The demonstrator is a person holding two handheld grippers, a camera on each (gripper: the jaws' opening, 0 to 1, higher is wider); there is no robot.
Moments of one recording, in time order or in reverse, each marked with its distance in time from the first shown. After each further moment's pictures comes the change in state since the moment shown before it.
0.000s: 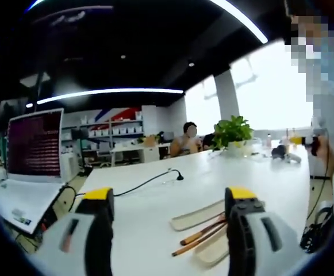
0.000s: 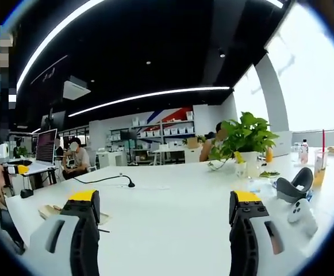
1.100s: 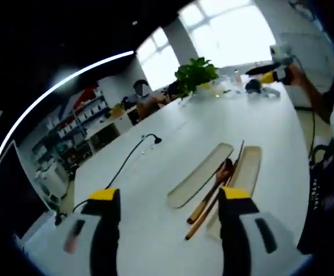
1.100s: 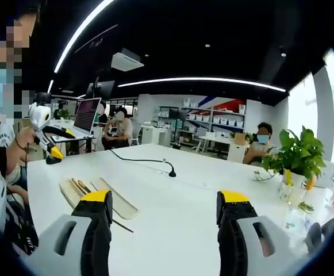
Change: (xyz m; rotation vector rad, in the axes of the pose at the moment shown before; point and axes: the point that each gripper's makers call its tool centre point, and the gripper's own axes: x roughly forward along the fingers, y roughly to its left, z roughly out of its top) left arm 0.043 -0.023 -0.040 0.367 0.402 -0.233; right arm 0.067 0.089 -0.001 -0.222 0.155 0.389
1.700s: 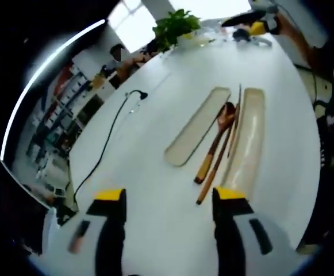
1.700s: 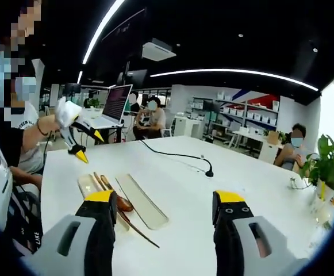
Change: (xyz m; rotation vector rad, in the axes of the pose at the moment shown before) left arm 0.019 0.004 -0.066 0.154 0.348 -0.096; right arm 0.068 0.068 -0.006 -0.065 0.075 0.259
